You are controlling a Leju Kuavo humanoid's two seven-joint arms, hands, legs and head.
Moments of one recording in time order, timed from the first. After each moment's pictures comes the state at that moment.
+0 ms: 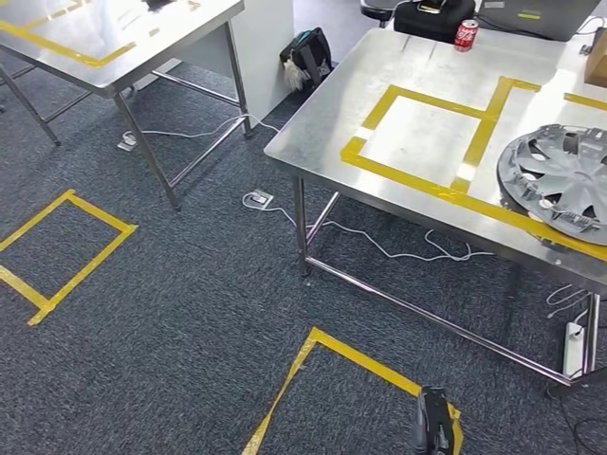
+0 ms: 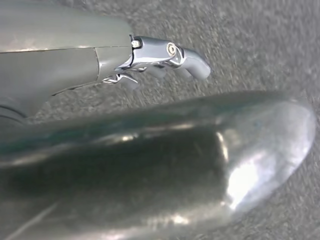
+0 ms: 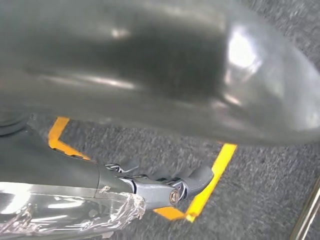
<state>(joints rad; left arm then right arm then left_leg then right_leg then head) 0.08 -0.26 0.99 -0.85 -0.47 -0.17 -0.36 0.00 -0.13 0.81 -0.72 -0.75 -0.62 -0.29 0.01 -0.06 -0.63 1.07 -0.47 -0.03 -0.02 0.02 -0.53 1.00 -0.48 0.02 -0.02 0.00</state>
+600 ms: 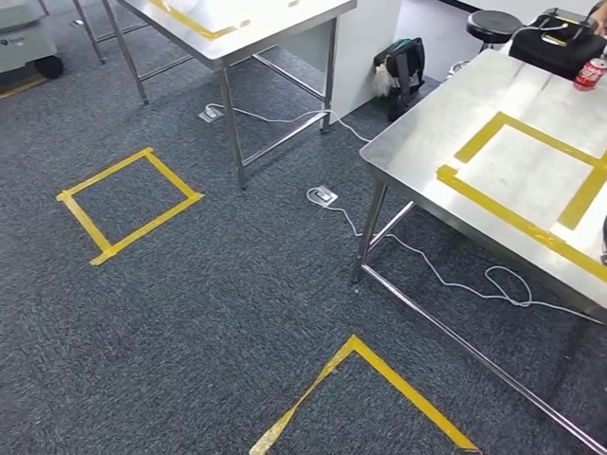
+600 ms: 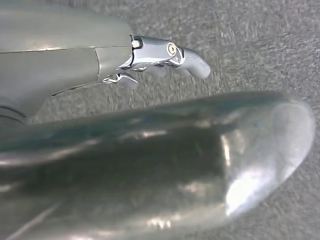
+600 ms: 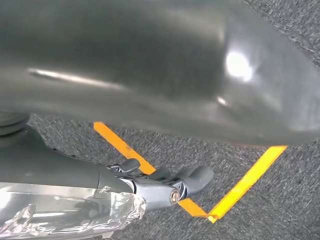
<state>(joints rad) 0.04 -0.27 1.08 -0.85 -0.62 -0.24 -0.49 0.41 -0.24 0.59 -1.15 -0.51 -0.70 -0.09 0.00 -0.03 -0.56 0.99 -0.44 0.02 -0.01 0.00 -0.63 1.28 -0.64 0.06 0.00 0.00</state>
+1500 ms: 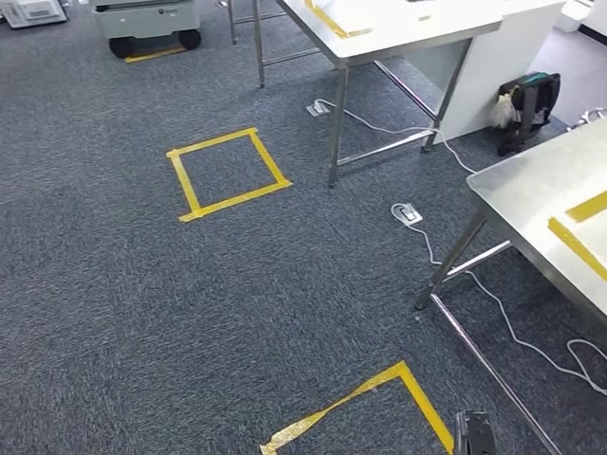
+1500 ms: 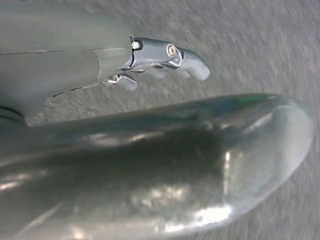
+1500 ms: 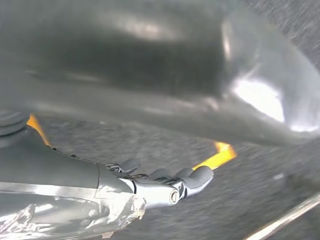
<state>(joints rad) 0.18 -0.33 0.73 -0.97 -0.23 0.07 -0.37 0.28 -0.23 0.49 -1.08 -0.46 -0.54 -0.18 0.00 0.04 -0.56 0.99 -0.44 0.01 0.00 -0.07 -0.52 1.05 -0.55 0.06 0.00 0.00</state>
